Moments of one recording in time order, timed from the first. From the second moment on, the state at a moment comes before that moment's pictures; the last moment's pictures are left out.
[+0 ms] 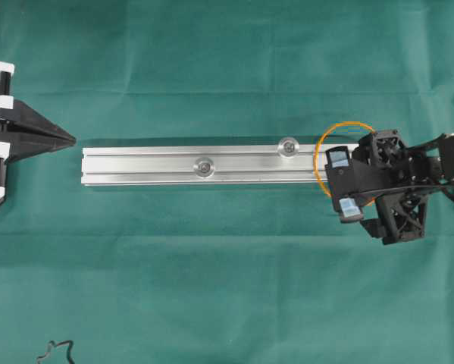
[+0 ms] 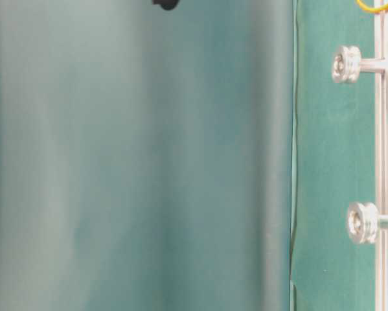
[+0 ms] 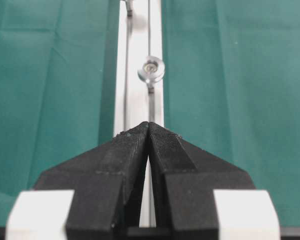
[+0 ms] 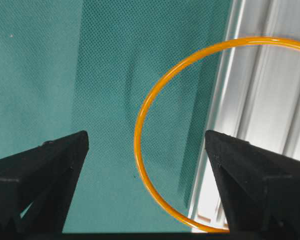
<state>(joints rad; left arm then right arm) 0.00 -0.98 1.03 0.03 0.40 -0.01 0.13 -0.24 0.87 0.08 0.60 0.08</state>
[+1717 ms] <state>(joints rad) 0.00 -0.98 1.03 0.03 0.40 -0.01 0.15 -0.17 0.89 0.08 0.54 0.08</state>
